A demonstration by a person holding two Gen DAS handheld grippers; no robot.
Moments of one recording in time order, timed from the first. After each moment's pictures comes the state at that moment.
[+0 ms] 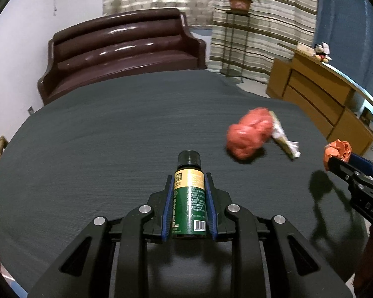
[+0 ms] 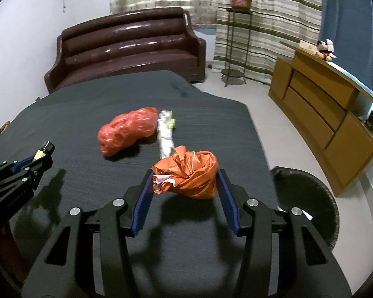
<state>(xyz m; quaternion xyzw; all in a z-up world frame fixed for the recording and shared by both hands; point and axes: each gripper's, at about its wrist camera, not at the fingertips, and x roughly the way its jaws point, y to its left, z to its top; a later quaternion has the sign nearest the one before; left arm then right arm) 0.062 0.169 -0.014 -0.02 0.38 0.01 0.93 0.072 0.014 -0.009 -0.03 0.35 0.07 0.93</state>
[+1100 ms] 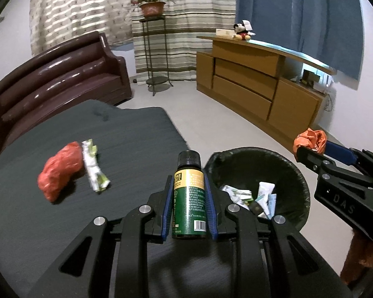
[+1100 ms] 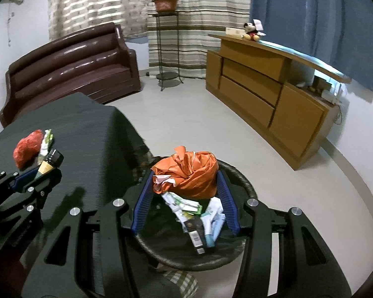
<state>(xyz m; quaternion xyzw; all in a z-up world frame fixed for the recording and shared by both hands) 0.080 -0.058 -0.012 0.07 0.35 -0.15 0.92 0.050 -0.182 -0.015 0.03 0.34 -0.08 0.94</state>
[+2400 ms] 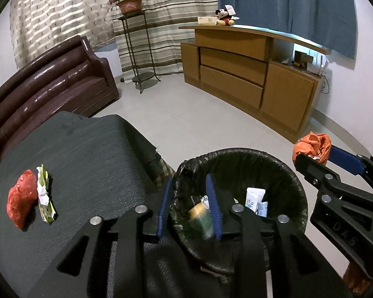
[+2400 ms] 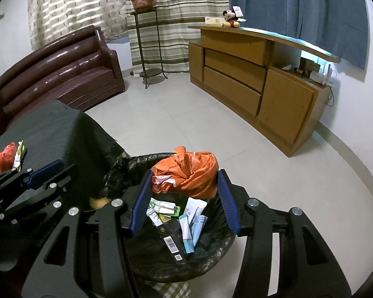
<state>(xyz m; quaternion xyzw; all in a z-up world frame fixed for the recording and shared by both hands) 0.105 -0.132 -0.028 0.11 0.36 -0.16 0.91 0.063 -0.233 -0.033 0.07 0.34 -0.11 0.93</state>
